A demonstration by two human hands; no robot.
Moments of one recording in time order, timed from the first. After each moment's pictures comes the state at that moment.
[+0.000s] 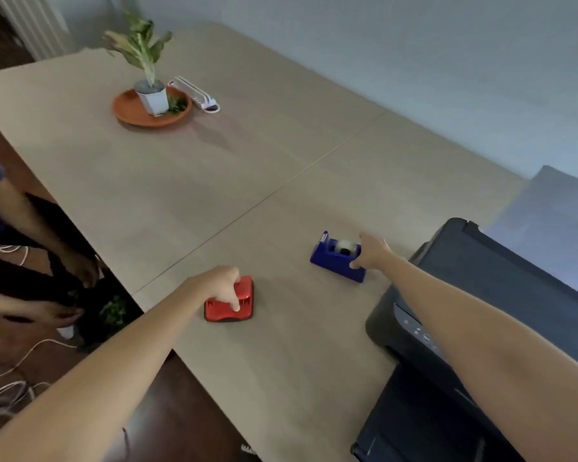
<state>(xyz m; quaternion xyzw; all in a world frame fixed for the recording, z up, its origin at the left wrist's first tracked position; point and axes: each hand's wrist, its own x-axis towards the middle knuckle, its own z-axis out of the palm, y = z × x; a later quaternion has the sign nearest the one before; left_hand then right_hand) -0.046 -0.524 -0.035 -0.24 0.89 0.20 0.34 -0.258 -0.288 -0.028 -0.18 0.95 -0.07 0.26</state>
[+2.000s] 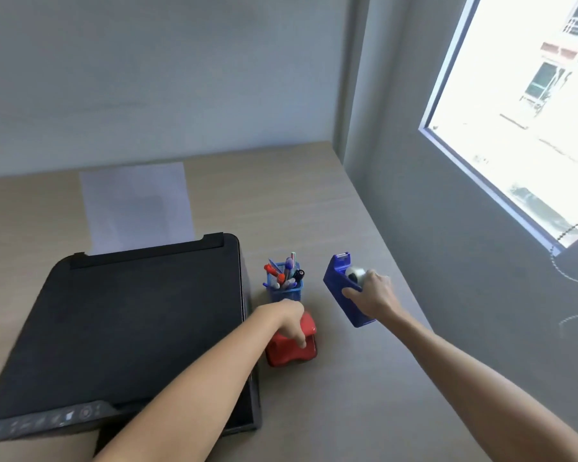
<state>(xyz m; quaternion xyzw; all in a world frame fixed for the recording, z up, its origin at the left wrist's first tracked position) -0.175 0.165 -0.010 0.29 0.87 -0.01 0.40 -0.120 0.352 -0.031 0.31 0.90 -0.30 0.06</state>
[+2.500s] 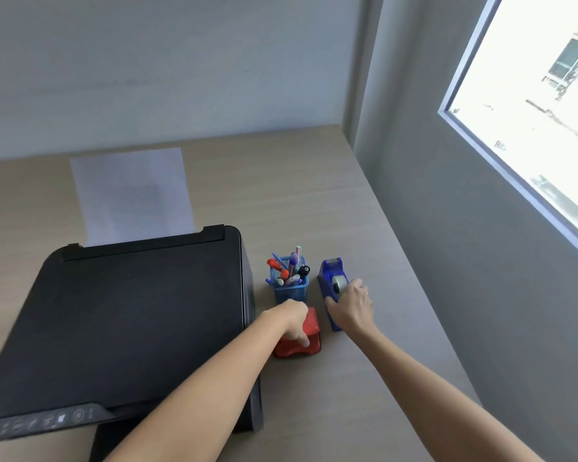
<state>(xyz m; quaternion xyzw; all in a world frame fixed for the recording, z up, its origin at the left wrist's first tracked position) -0.186 0.170 -0.049 0.27 0.87 0.00 0.41 -0.142 0.301 -0.087 0.36 0.87 -0.31 0.05</state>
